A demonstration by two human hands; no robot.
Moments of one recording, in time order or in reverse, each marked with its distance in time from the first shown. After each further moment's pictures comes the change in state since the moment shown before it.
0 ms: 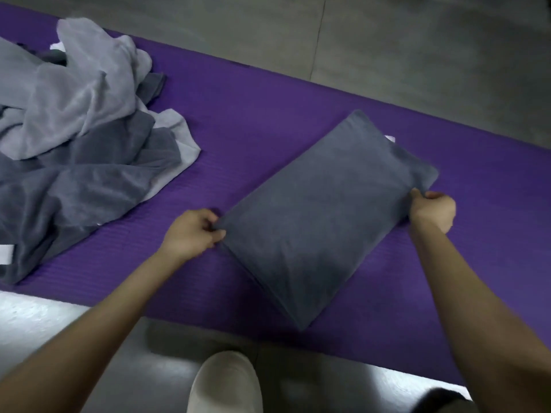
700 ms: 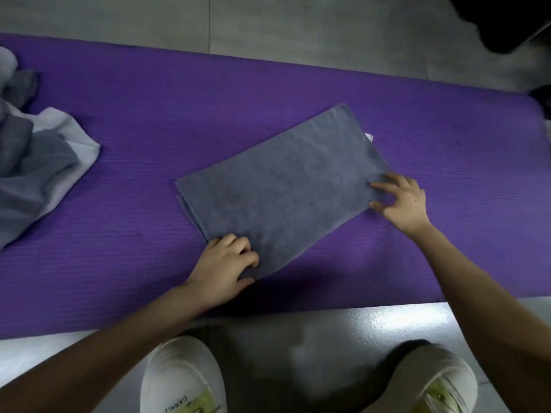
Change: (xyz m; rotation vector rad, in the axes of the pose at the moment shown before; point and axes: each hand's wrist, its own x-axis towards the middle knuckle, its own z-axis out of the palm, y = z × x) left_hand -0.049 0.042 0.139 0.747 -0.186 0.980; right_hand 0.037 0.130 -0.109 -0.477 -0.208 -0.692
